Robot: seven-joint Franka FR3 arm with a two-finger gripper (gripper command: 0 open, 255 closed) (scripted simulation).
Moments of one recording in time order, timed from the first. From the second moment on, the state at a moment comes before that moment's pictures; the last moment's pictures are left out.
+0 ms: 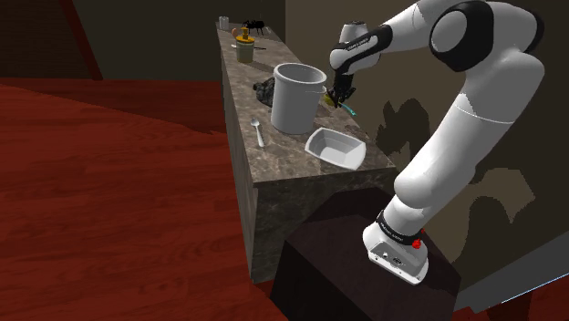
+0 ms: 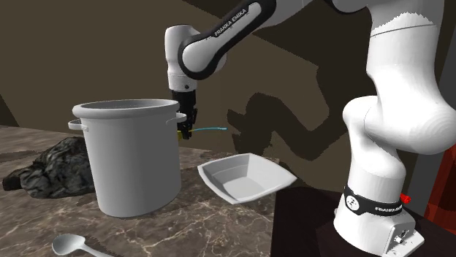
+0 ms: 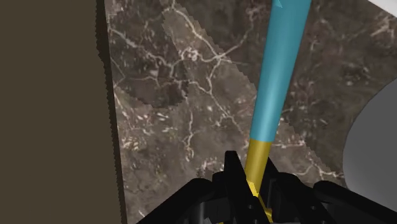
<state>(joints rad) -0.29 0.06 -0.26 -2.11 -0.19 2.24 0.13</state>
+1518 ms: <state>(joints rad) -0.19 -0.56 -0.08 -2.63 -0.25 2.09 0.43</state>
